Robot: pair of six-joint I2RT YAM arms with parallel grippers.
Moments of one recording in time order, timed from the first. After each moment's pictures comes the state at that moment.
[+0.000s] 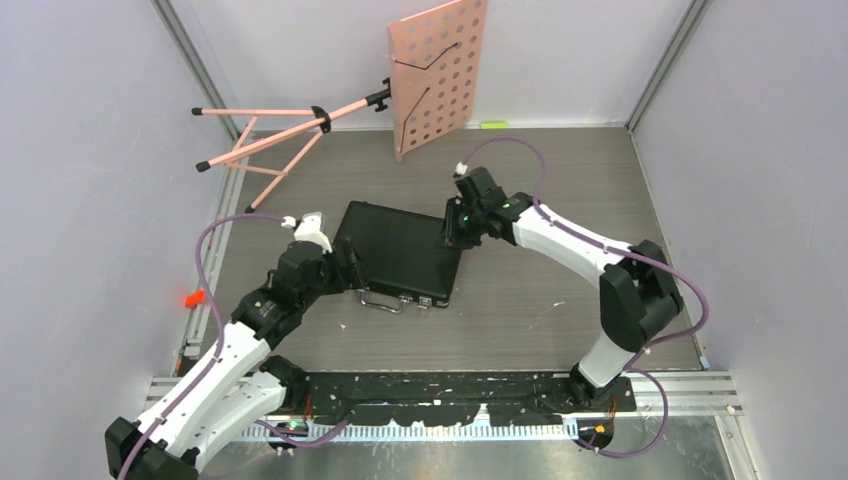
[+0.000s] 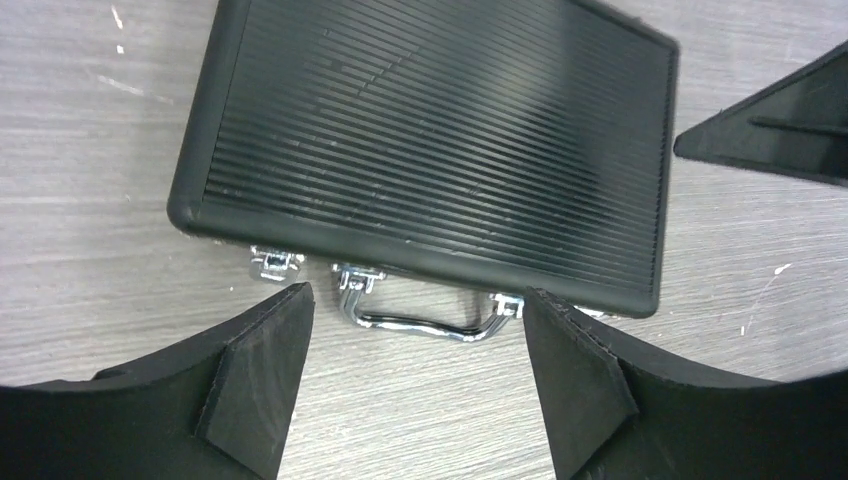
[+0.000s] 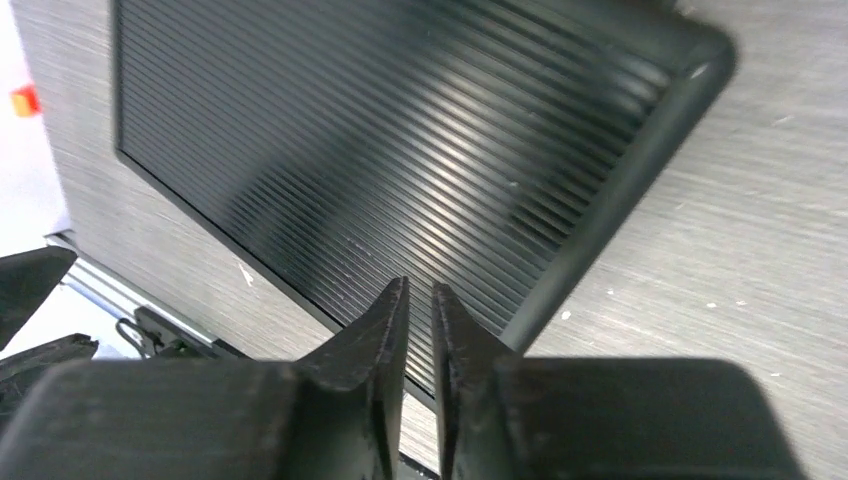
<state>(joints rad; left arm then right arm) -0.52 0.72 0.62 -0.43 -0.16 -0.55 0.61 1.63 1.23 -0.46 -0.18 0.66</state>
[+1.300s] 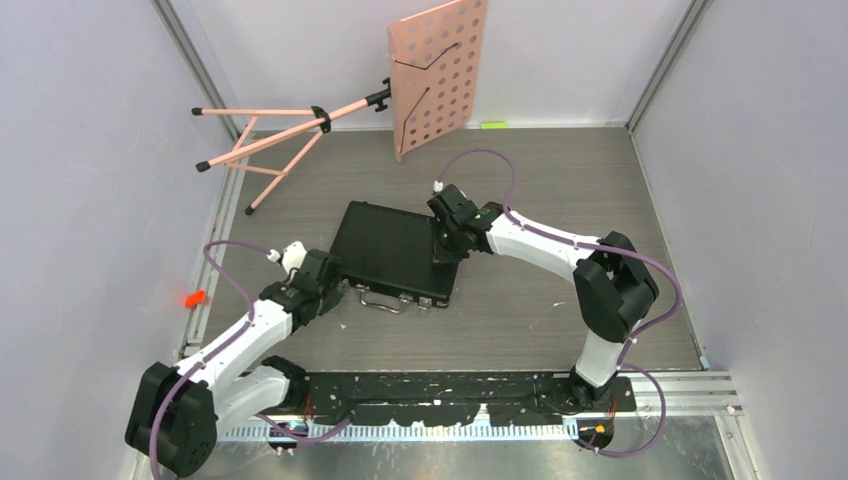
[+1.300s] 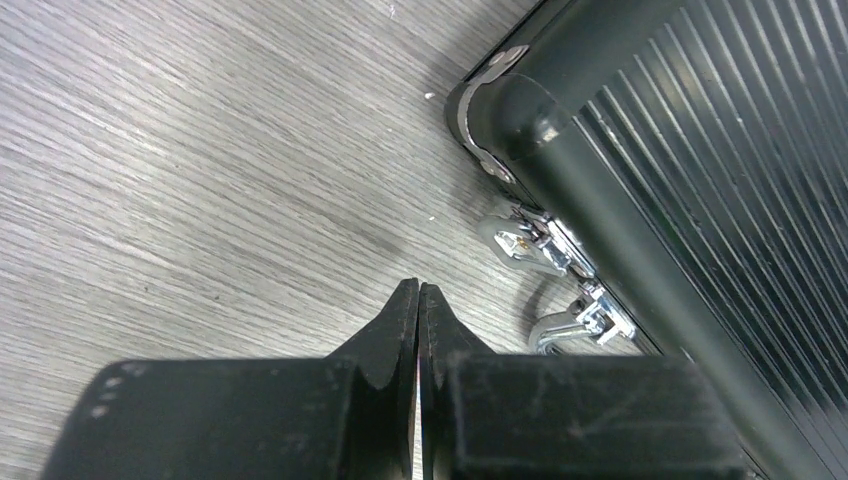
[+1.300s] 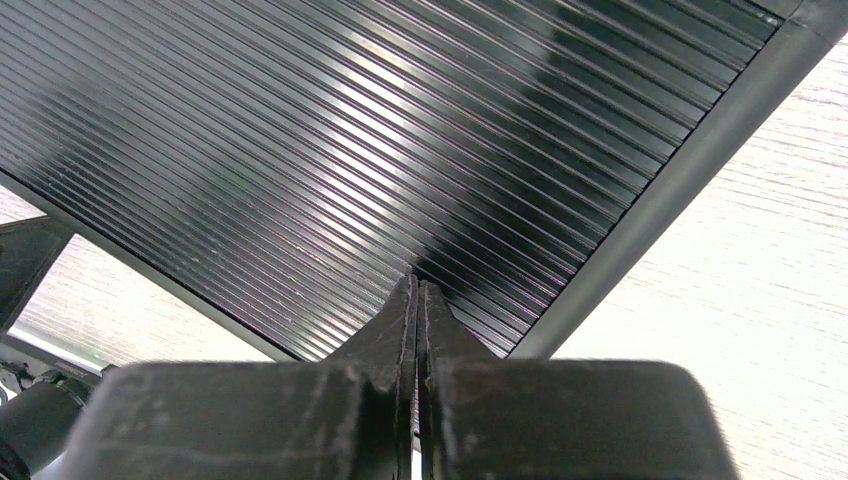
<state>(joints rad) -0.43 0.97 0.48 -0.51 -0.36 -0.95 0.76 1.77 1.28 -0.52 0.01 0.63</state>
